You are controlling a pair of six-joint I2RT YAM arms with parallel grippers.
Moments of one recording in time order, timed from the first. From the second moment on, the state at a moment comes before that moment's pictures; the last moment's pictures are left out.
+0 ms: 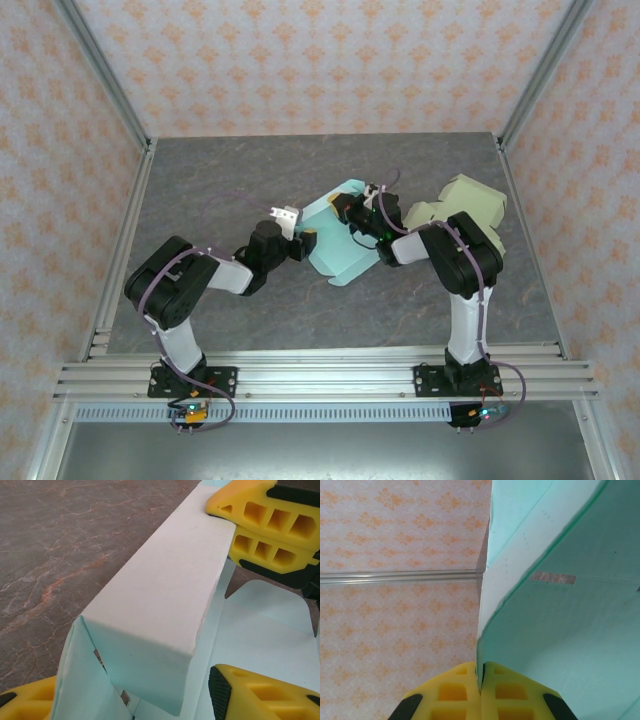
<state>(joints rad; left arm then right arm) -0.50 1.78 0.61 0.76 0.02 -0.22 0.45 2.01 0.89 0.94 -0.38 1.45</state>
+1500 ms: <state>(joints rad) -0.53 1.77 0.53 0.85 -0.08 -0.16 0.46 2.01 0.88 0.95 -0.41 1.43</state>
